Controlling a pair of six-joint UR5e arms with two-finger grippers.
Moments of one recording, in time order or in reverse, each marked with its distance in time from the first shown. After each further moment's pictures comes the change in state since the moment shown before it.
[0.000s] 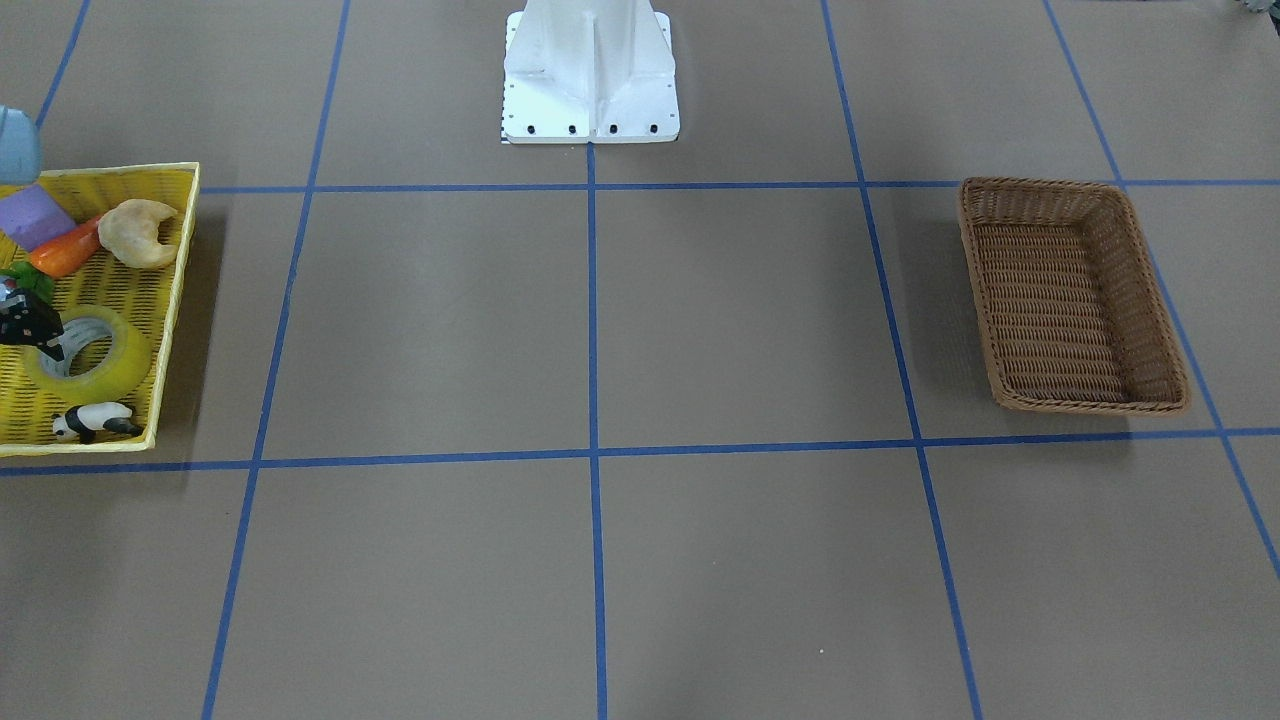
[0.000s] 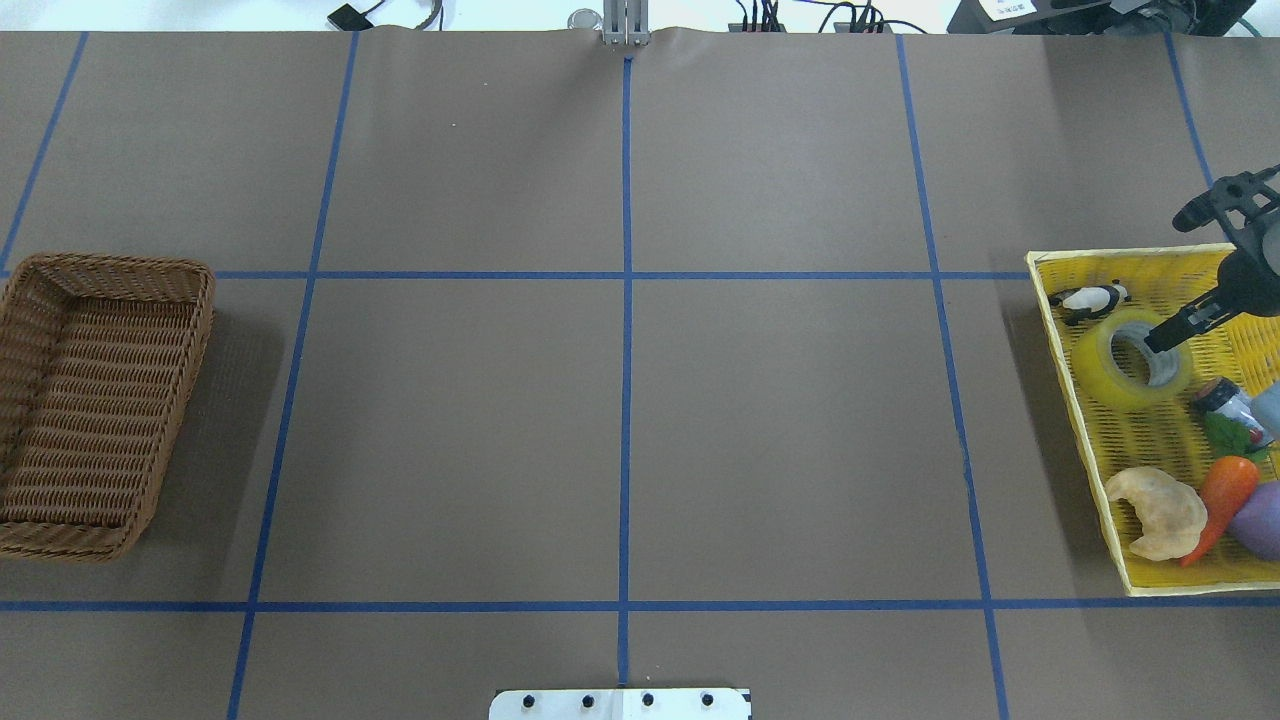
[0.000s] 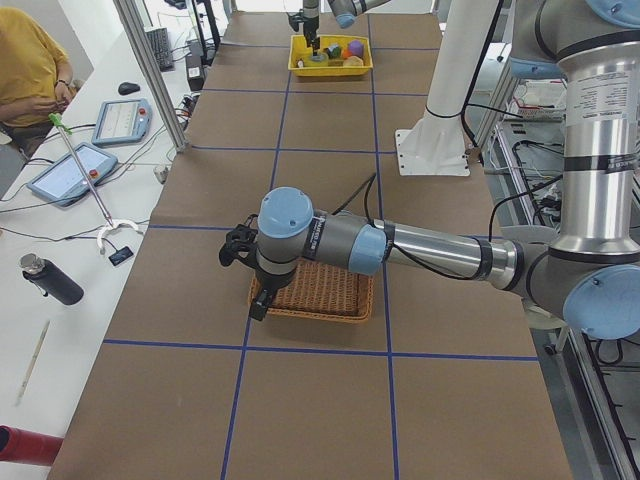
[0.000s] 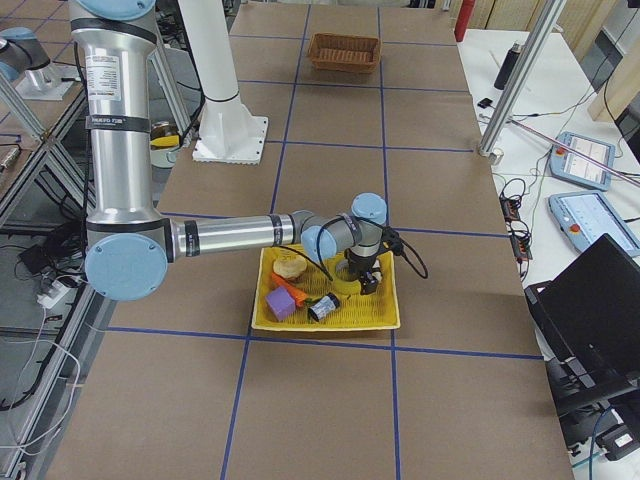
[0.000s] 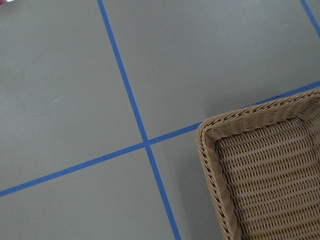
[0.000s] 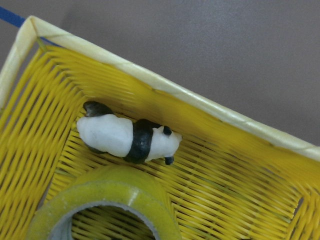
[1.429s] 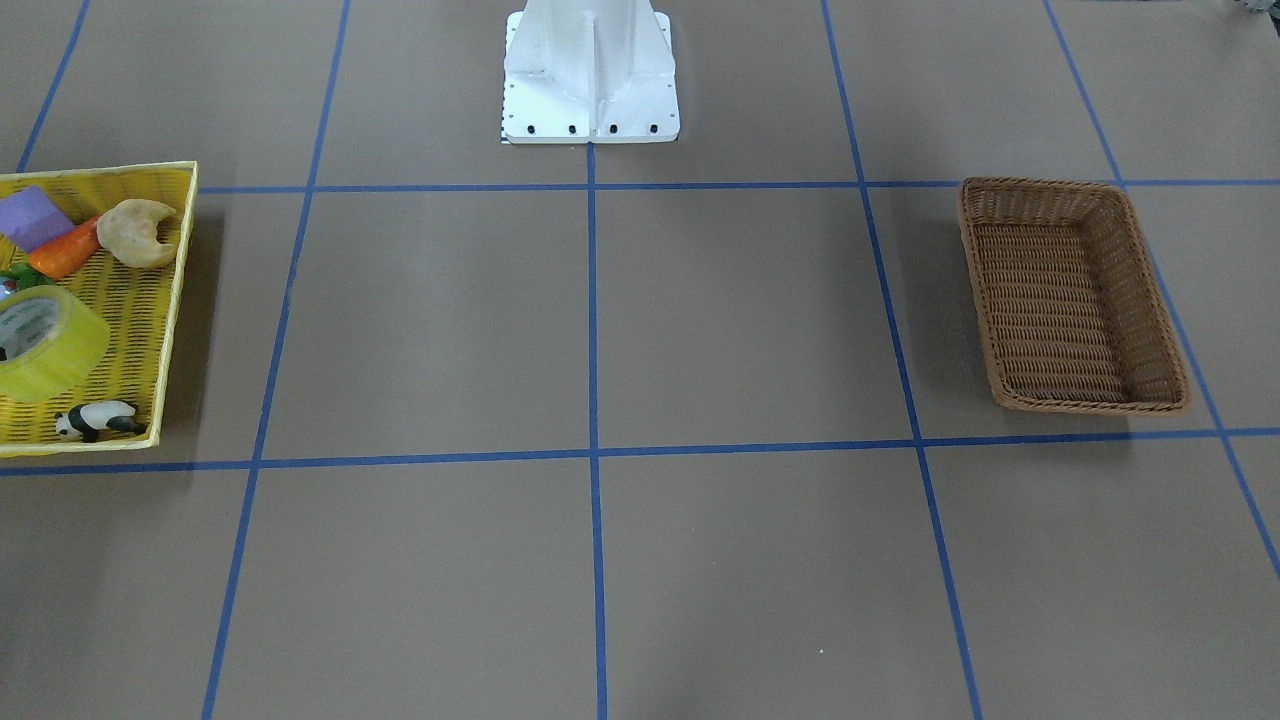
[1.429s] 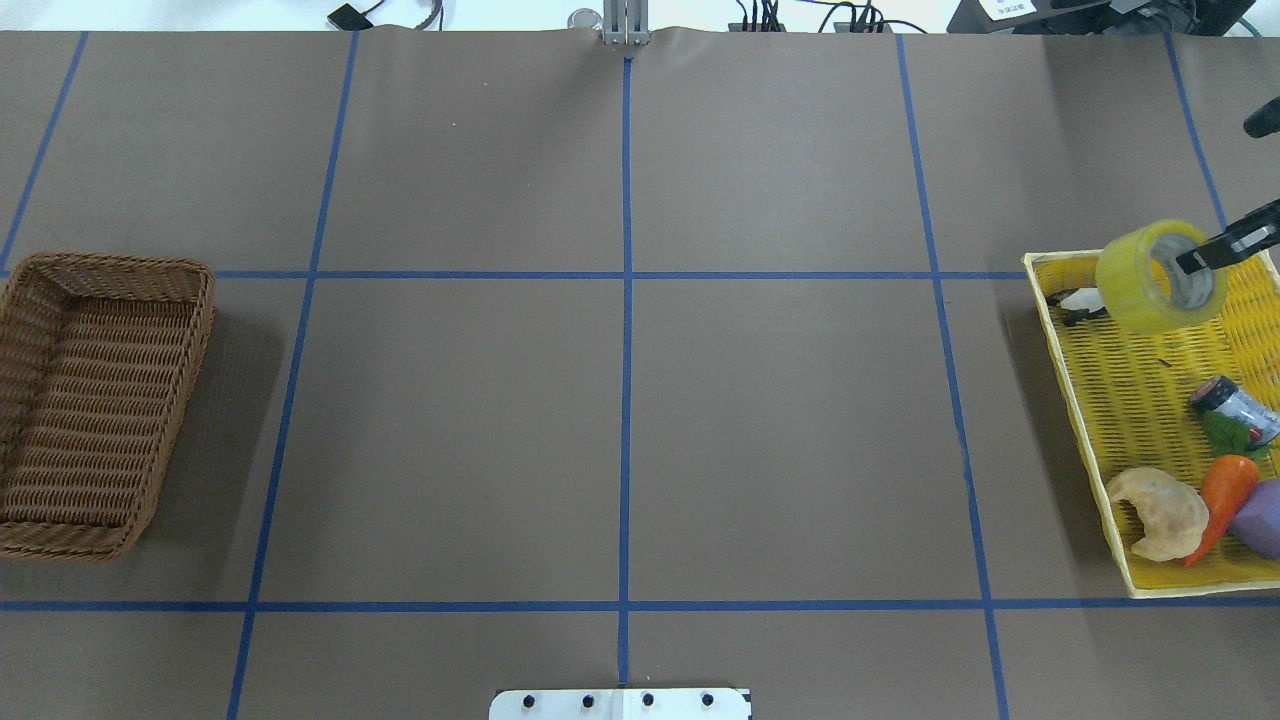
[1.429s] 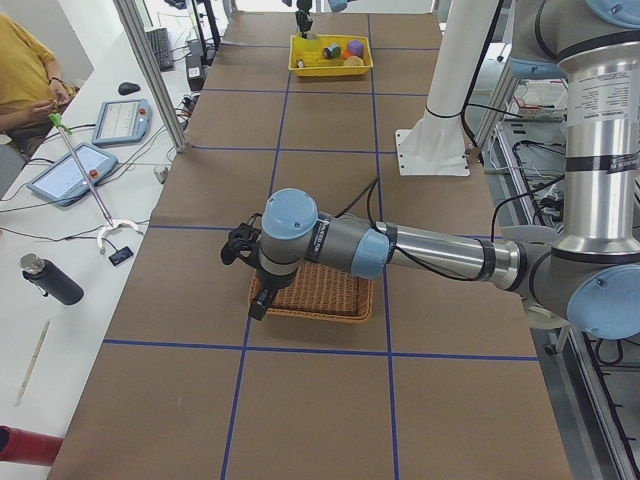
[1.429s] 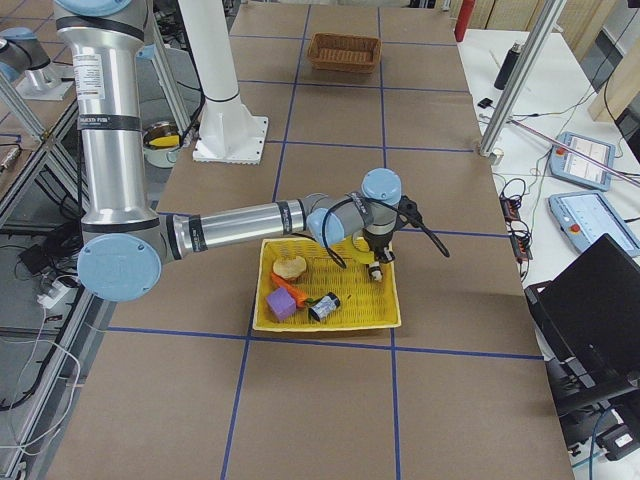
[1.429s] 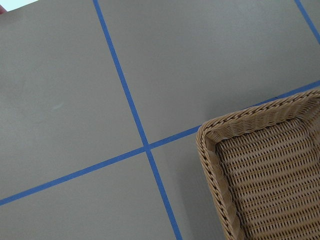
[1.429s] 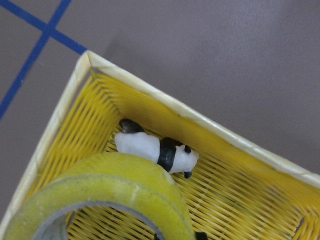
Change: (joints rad) left arm 0.000 0.010 -0.004 -0.052 -0.004 0.002; right arm 0.175 0.060 0.099 -0.020 0.188 -0.058
